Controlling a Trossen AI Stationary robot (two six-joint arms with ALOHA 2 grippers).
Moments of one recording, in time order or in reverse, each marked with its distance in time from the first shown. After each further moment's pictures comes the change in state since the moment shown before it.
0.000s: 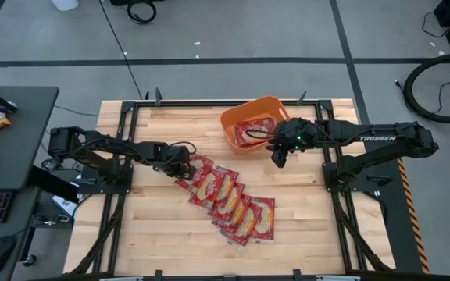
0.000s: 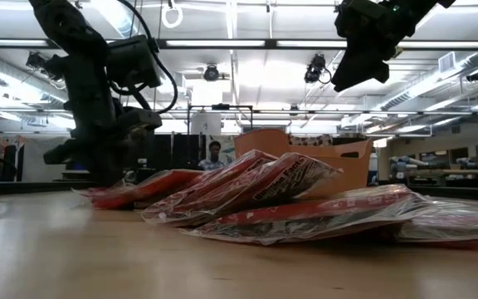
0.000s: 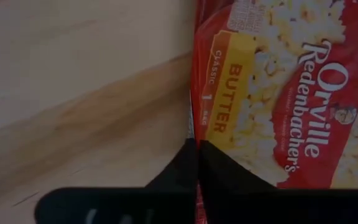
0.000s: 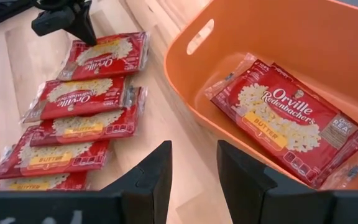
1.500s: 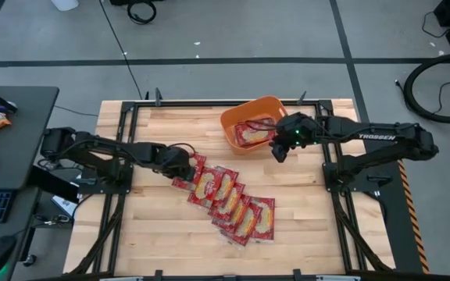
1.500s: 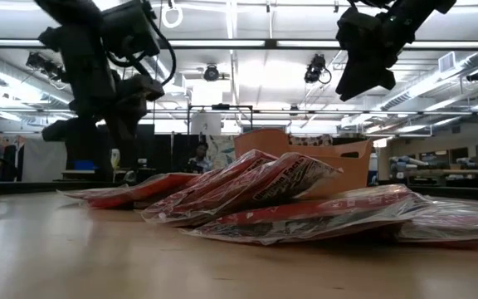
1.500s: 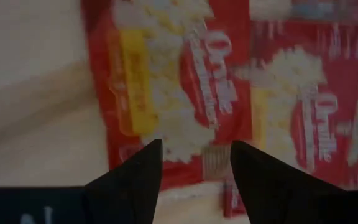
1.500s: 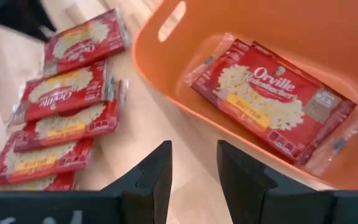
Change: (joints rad) left arm -0.086 -0.084 0.094 -0.142 -0.060 -0.105; right arm -0.082 0.001 0.000 -0.060 -0.048 0.040
